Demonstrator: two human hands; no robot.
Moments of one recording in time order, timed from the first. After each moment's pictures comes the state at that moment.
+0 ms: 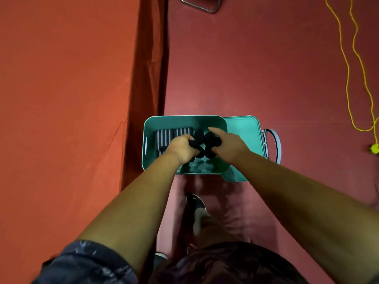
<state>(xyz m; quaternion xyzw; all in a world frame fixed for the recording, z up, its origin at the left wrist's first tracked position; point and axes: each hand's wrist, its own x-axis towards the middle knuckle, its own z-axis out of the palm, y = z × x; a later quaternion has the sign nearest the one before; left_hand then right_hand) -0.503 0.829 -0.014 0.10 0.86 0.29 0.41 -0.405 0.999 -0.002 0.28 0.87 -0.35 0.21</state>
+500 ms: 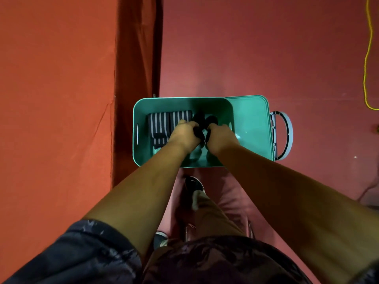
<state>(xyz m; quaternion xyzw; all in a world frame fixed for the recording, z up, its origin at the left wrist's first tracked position) -0.515 0.855 -0.095 0.17 0.88 0.20 0.39 -0.434 0.976 -0.069 0.31 0.86 -0.27 0.29</state>
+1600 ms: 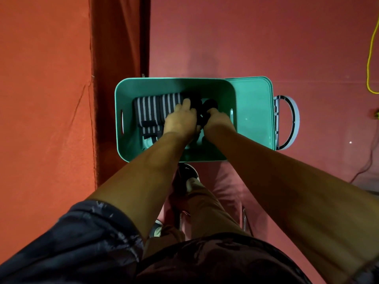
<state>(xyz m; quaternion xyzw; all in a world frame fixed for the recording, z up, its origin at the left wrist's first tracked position) -0.519 0.872 -0.144 0.33 0.90 0.01 0.28 -0.456 0.984 -0.125 0.40 0.80 -0.31 0.32</state>
